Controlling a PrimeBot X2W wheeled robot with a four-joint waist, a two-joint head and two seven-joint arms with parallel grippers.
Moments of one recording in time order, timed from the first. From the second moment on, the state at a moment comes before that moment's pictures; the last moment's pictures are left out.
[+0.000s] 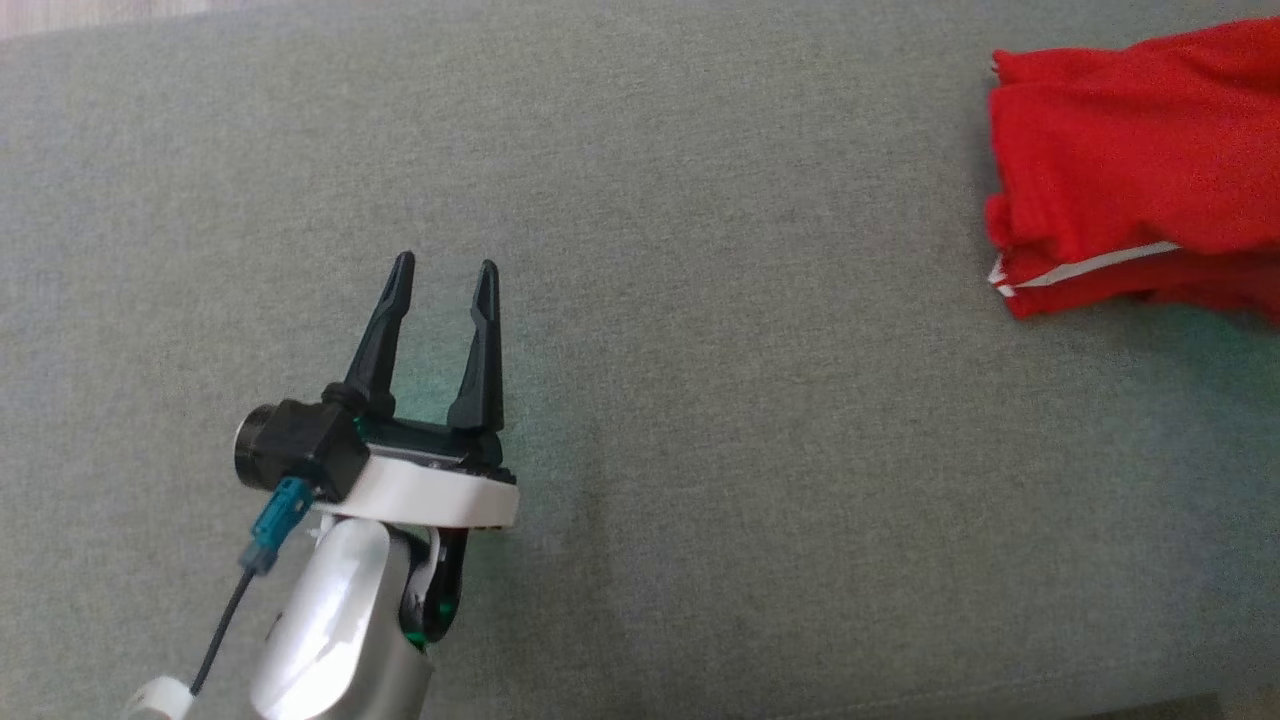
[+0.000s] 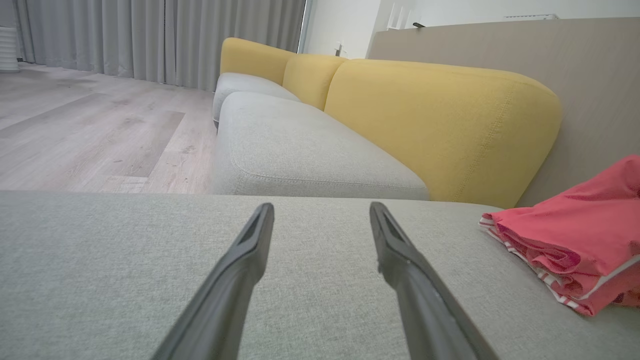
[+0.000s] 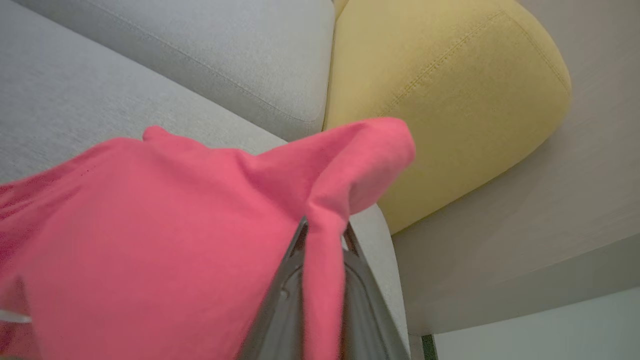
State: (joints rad) left arm -0.32 0.04 -0.28 0.27 -0.30 -0.06 -0.26; right arm -0.56 -0.59 0.13 0.46 -0.01 0.13 0.10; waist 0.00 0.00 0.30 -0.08
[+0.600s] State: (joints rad) left arm -0.32 0.04 -0.24 0.27 -0.28 -0.08 -0.26; right arm -0.56 -0.64 0.01 0.51 -0.13 0.13 0.14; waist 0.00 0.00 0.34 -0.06
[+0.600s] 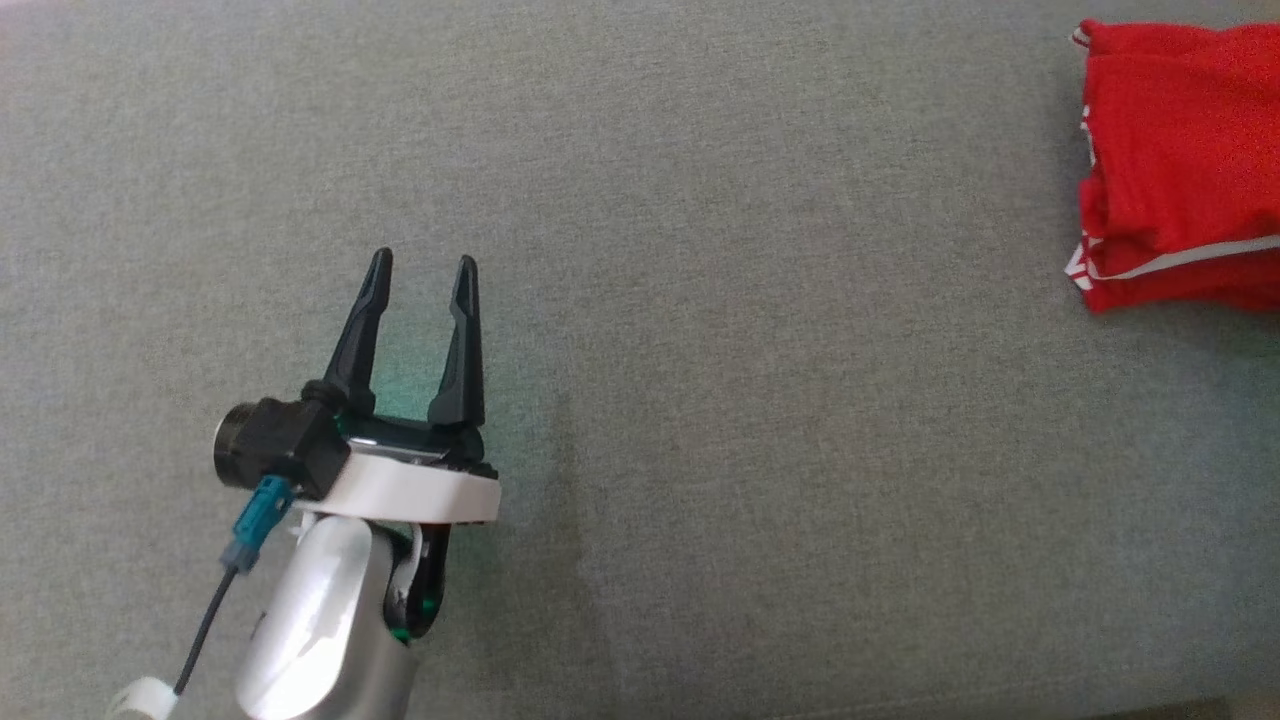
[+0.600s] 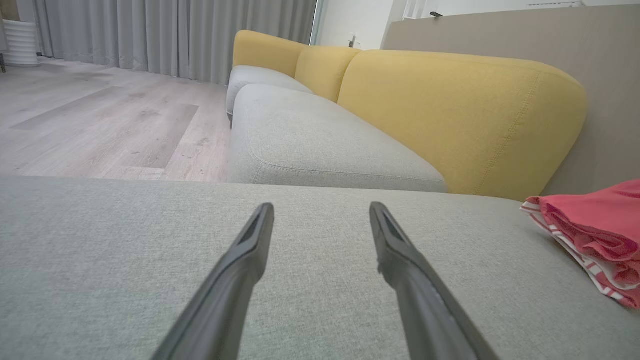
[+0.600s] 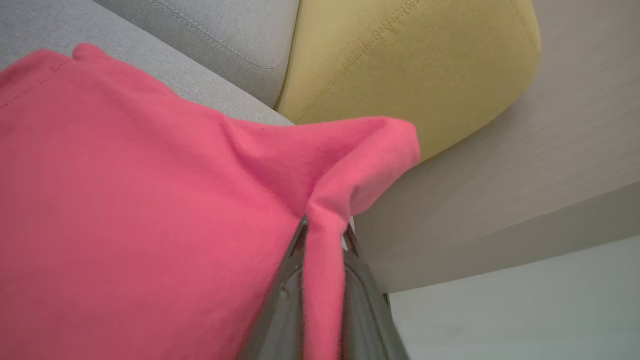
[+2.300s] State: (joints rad) left arm -0.07 0.05 -0.17 0.22 -0.37 0.00 -0.26; right arm -0.09 -0.05 -0.04 0.36 0.25 0.13 -0.24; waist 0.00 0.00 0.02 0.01
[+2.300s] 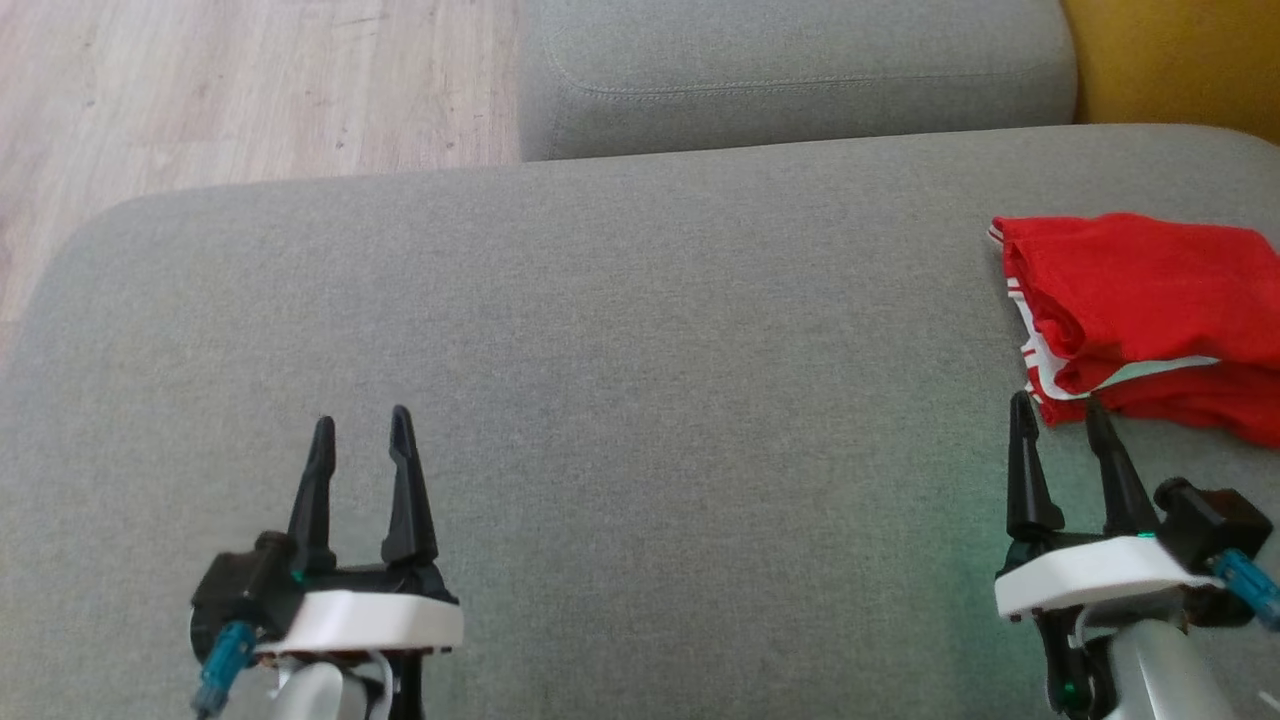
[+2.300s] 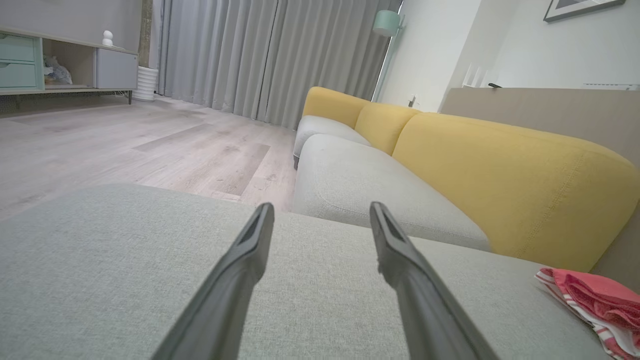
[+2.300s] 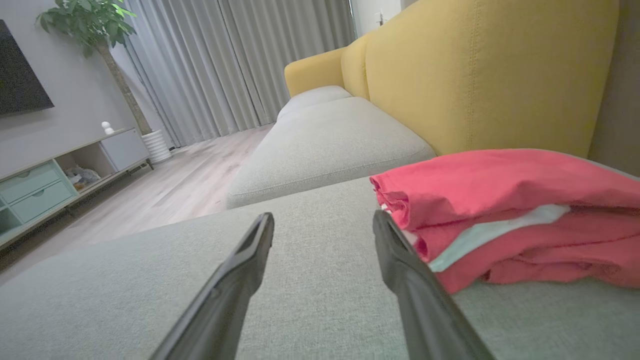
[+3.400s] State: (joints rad) left arm -0.08 0.05 -0.17 0.32 -0.40 -0.01 -0.26; right arm -0.10 -0.05 0.00 0.35 0.24 0.13 -0.25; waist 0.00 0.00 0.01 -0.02
